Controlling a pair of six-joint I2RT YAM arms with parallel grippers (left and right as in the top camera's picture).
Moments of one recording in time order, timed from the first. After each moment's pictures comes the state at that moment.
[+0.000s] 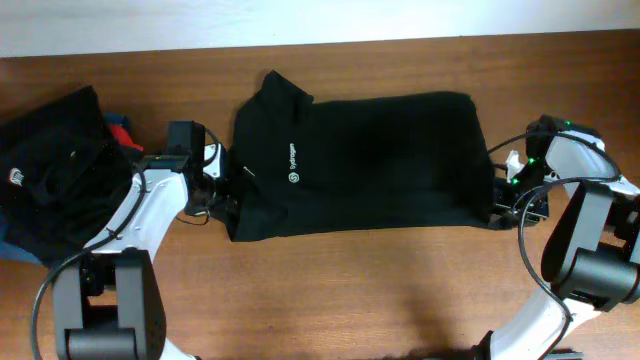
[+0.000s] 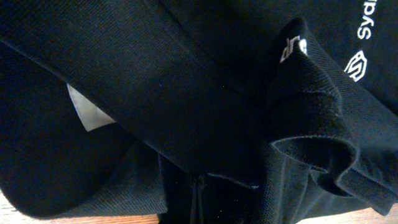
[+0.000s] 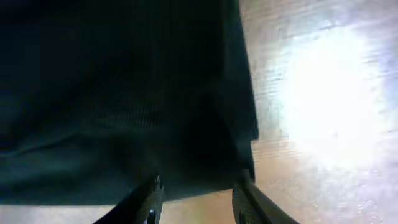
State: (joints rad) left arm -0.05 1.76 1.13 -0.72 0.21 -0.18; right arm -0.35 1.98 1.34 -1.15 -0.05 -0.05
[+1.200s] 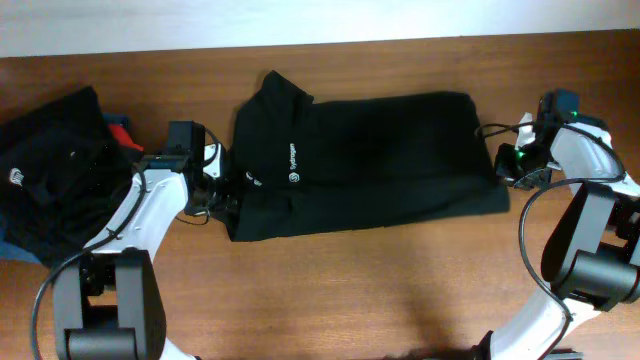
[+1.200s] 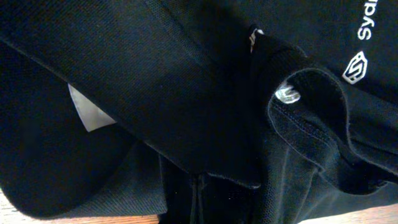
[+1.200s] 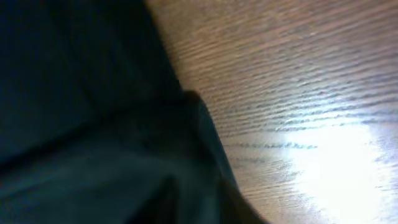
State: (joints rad) left arm -0.05 1.76 1.13 -0.71 0.21 -0.18; right arm -0.35 1.98 1.41 -0.90 -0.11 0.01
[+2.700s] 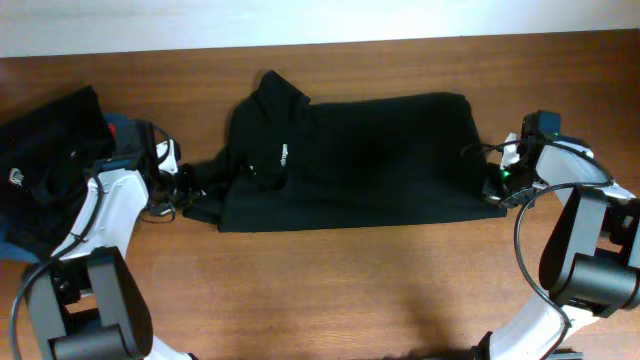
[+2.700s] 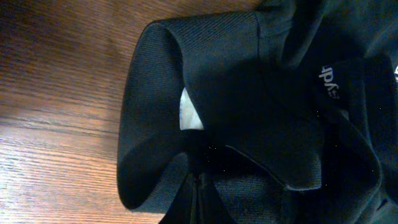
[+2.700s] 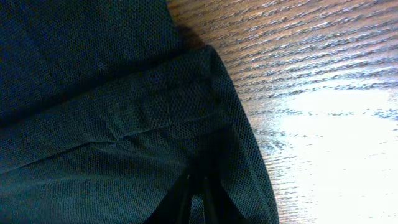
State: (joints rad) left arm 0.16 1.76 1.16 -0.73 0.22 -0.18; right arm -0.32 1.95 1.23 -0.79 -0.12 0.02
